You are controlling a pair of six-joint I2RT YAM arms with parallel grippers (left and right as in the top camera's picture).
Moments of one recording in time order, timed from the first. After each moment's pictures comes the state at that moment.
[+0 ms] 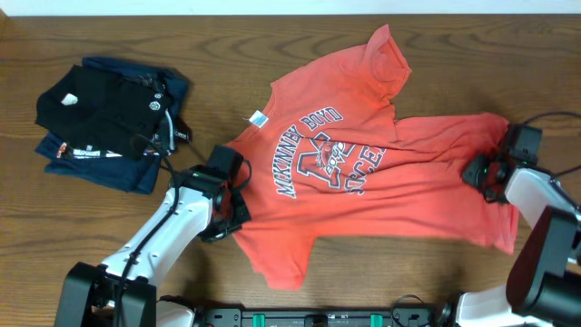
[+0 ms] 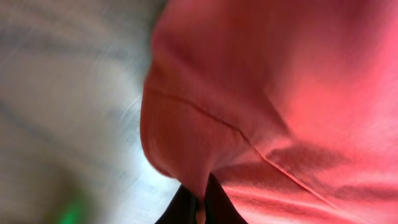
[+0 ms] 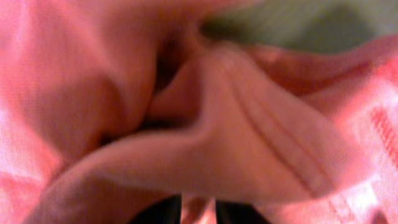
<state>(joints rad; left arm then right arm) -0.32 1.44 0.74 -0.82 0.07 -0.74 -0.34 1.70 0.79 -0.22 0.02 0.34</state>
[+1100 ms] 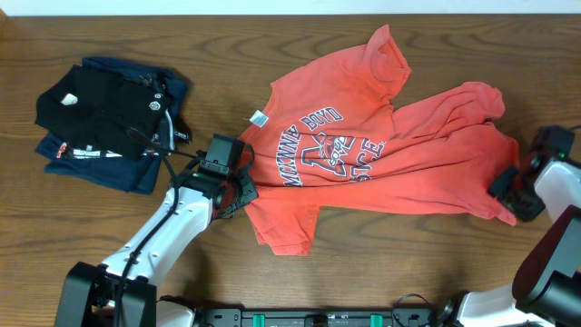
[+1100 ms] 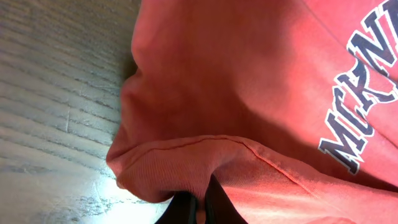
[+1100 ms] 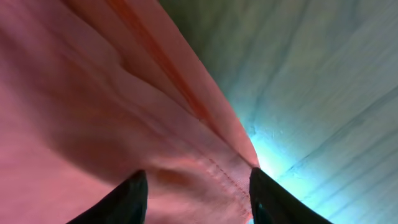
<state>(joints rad) -0.32 1.44 0.74 -0.57 0.07 -0.74 -0.49 1.68 0.91 -0.66 0.16 0.36</state>
